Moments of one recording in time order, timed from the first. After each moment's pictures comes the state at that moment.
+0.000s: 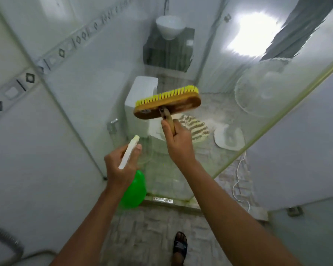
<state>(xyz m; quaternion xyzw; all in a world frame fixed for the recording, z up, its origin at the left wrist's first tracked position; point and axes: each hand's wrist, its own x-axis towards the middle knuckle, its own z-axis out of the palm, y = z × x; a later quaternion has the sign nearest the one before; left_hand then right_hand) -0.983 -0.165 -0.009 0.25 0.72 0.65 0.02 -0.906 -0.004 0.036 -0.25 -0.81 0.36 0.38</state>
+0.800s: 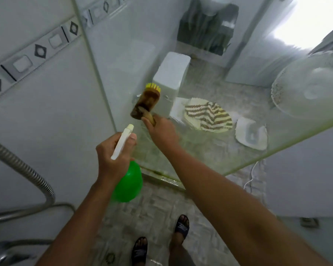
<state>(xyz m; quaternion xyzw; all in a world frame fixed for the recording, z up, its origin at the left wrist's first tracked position) -0.996 -0.259 -0.040 0.18 0.77 0.62 -0.01 -1.005 -0.073 -0.063 -0.25 -0.92 0.27 0.14</state>
